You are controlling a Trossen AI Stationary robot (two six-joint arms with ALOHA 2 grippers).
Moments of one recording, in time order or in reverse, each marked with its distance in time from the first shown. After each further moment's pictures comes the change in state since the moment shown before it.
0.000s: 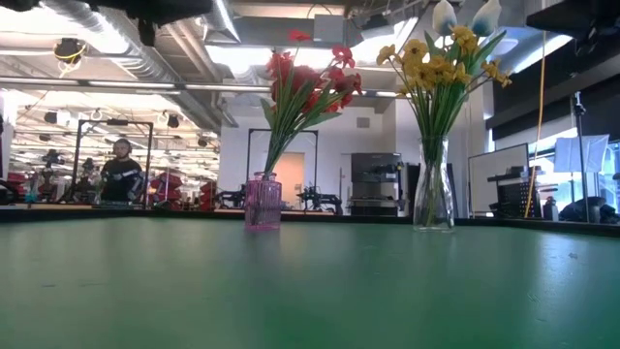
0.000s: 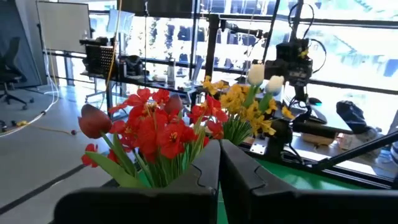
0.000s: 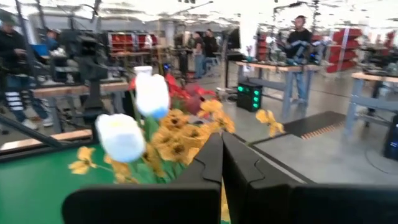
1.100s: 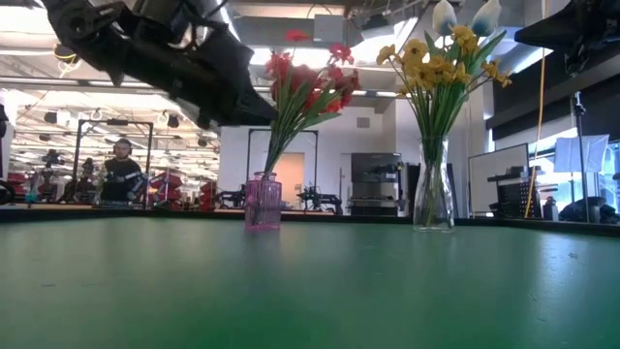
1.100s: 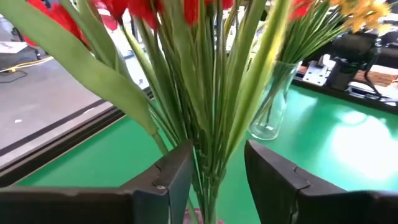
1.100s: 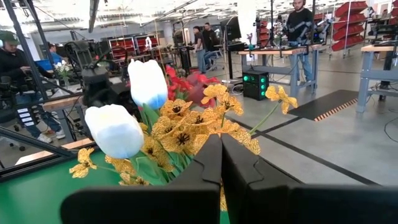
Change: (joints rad) left arm 0.248 0.679 0.000 0.352 0.143 -0.116; right arm 0.000 0.000 -0.085 0.057 0.009 0.134
